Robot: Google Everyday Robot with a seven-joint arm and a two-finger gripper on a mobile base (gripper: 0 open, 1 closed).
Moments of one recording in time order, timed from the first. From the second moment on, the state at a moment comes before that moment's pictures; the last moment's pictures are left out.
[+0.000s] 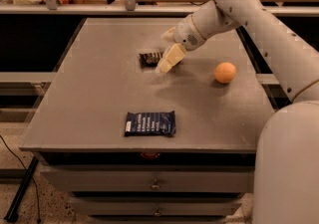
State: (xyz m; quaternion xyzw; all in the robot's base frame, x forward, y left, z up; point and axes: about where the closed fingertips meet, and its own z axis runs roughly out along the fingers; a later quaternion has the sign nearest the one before) arm 0.691 -0.024 0.845 -0.60 0.68 0.27 0.32
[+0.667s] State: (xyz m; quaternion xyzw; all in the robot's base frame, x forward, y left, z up) arm 0.690 -0.020 0.826 -0.61 0.70 0.26 0.28
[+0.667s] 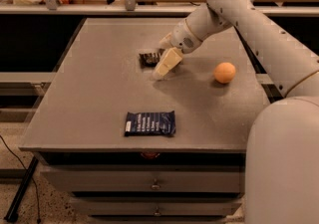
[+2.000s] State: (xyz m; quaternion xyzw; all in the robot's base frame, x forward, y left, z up) arm 0.691 -0.023 0.829 -0.61 0.70 0.26 0.27
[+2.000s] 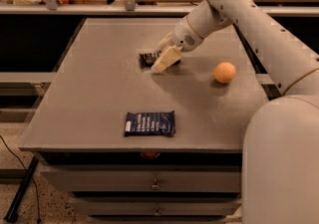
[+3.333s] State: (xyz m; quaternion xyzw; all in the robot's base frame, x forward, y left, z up) arm 0.702 -0.014 0.863 -0.62 0.67 0.27 0.30
